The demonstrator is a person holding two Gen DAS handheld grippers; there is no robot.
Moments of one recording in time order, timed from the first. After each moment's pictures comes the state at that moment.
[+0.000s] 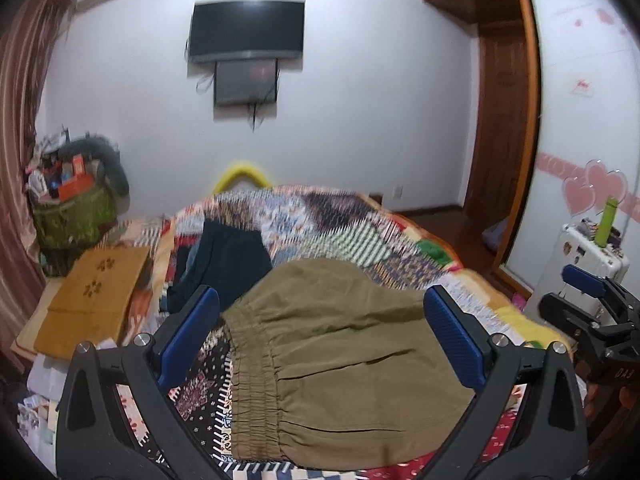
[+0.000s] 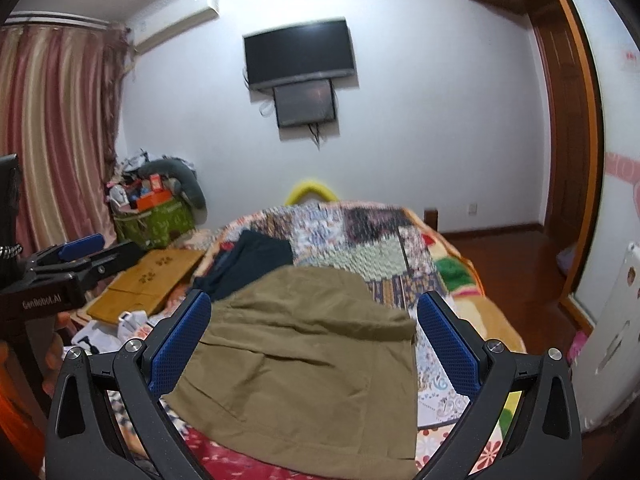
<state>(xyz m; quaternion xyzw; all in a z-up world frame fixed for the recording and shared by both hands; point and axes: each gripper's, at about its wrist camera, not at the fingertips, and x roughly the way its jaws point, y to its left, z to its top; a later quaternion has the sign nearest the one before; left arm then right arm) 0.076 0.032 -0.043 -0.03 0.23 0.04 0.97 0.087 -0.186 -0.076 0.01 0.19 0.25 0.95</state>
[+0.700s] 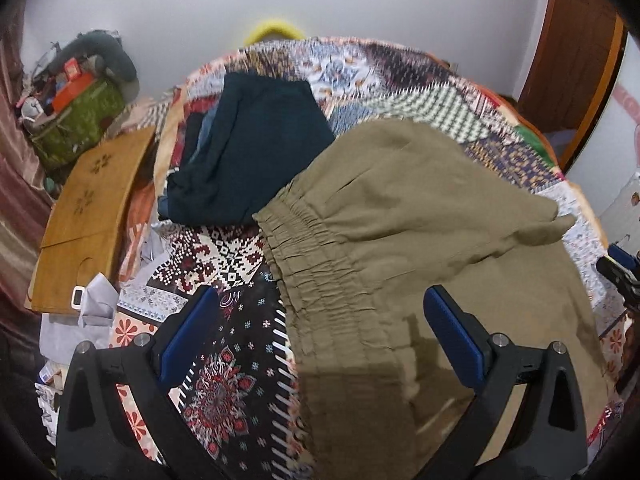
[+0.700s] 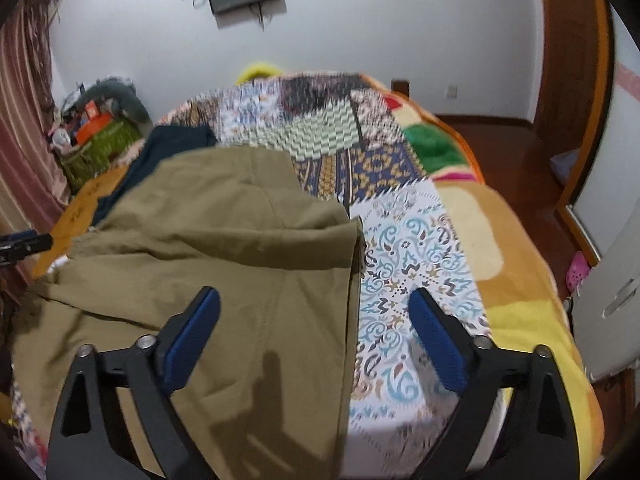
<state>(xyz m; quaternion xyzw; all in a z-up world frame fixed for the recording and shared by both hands) 0.227 0.133 -0.185 -0.04 0.47 0.09 0.88 0.236 -0.212 -0.197 -0.01 0.40 0.21 0.89</state>
